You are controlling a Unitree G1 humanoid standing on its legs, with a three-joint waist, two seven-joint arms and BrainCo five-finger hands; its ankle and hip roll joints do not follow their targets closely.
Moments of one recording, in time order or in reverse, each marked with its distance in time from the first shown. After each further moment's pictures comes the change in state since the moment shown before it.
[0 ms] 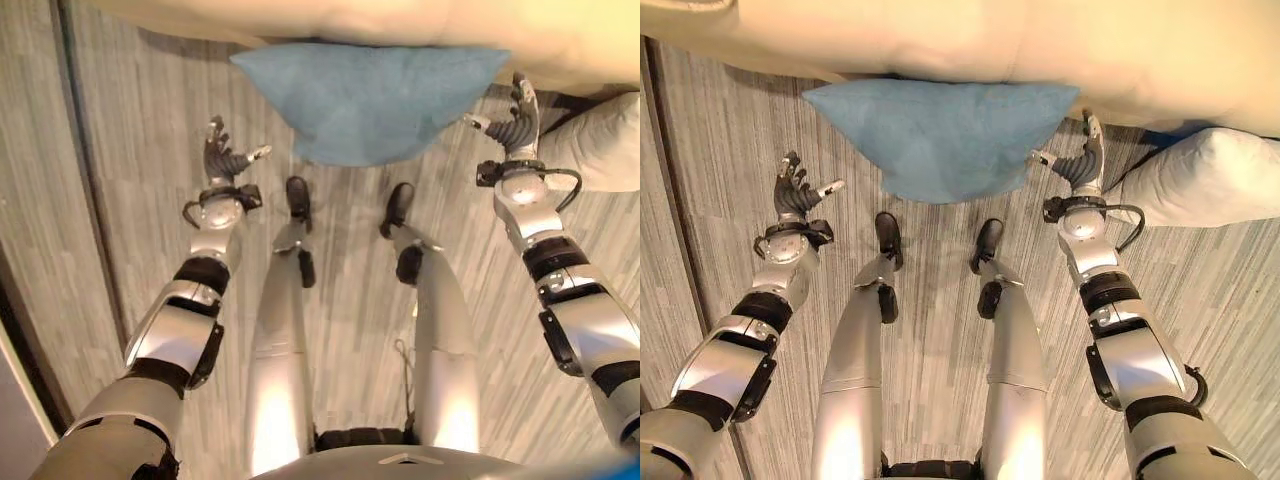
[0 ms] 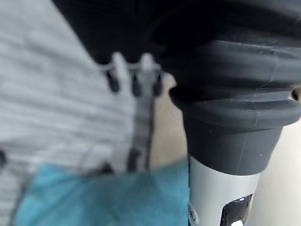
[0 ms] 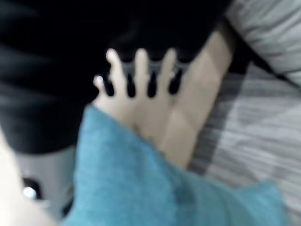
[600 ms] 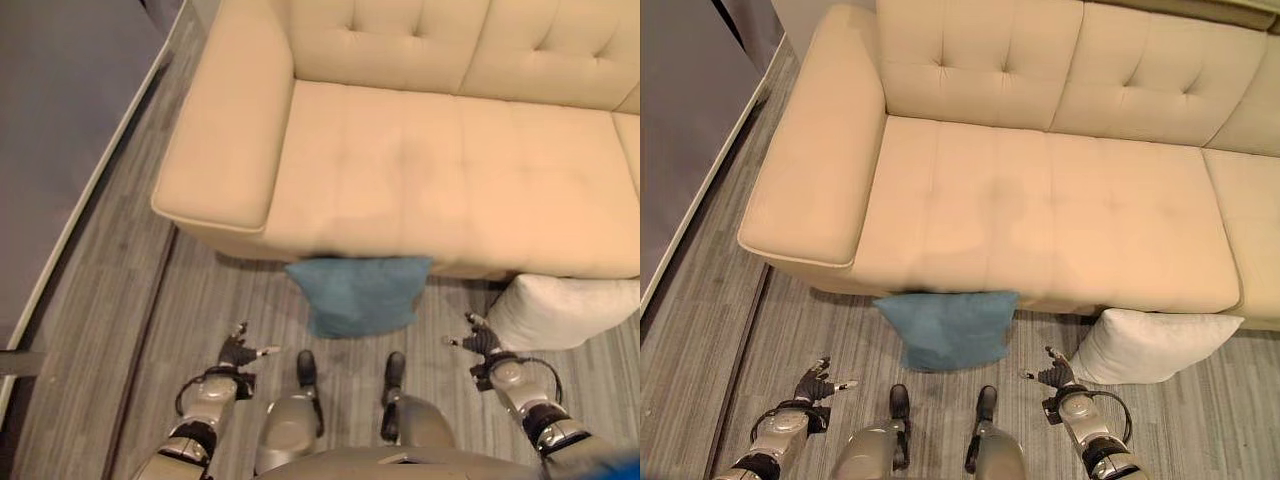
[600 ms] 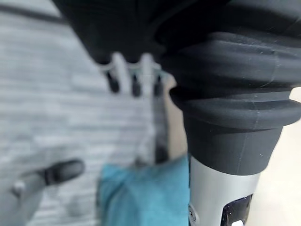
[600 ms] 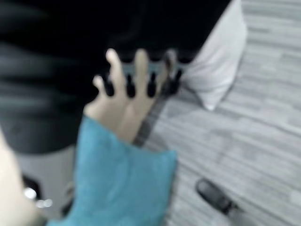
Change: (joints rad) left arm 0.747 -0.122 0.072 0.111 0.294 0.130 -0.192; right arm 0.749 0.142 0.029 0.166 -0.144 0.087 0.280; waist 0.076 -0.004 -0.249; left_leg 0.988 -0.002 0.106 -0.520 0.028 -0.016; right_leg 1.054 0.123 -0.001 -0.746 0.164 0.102
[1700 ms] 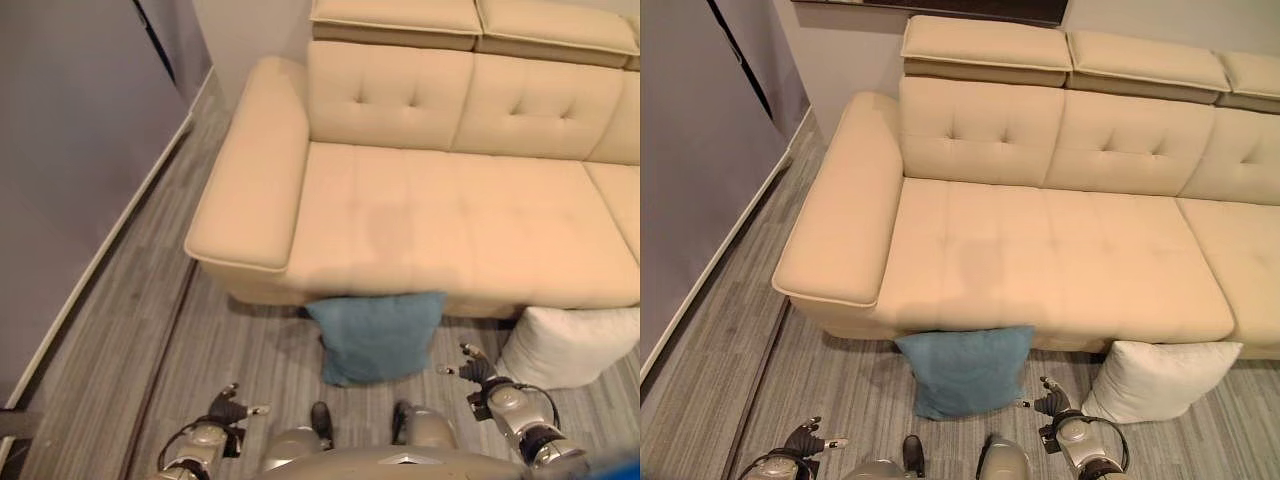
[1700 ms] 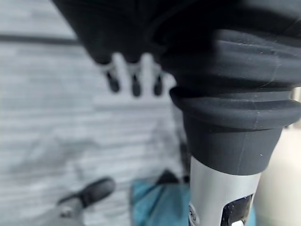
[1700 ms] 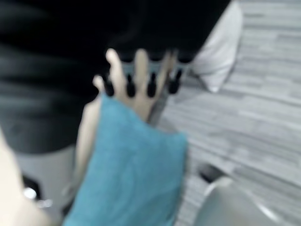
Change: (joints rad) left arm 0.073 -0.020 0.001 0.194 0.123 0.046 -0.065; right arm 0.076 0.049 -0.007 0.083 -0.030 0.030 0.073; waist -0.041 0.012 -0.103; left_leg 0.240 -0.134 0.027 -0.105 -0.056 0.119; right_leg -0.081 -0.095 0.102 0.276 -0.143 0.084
